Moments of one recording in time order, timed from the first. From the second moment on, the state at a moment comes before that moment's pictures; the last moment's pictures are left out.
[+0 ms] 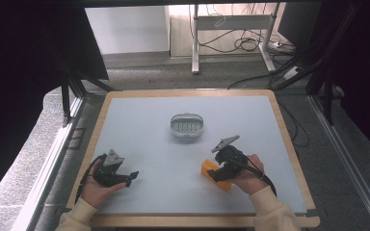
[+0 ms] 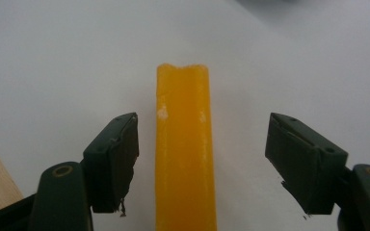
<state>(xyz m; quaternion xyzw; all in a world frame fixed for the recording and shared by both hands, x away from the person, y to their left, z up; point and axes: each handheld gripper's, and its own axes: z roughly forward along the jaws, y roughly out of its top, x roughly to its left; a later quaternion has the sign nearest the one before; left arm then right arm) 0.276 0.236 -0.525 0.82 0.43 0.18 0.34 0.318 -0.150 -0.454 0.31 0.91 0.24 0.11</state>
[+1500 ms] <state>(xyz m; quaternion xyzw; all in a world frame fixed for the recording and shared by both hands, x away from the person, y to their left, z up) 0.276 0.237 -0.527 0.83 0.42 0.18 0.33 0.326 -0.141 -0.467 0.29 0.94 0.17 0.06</state>
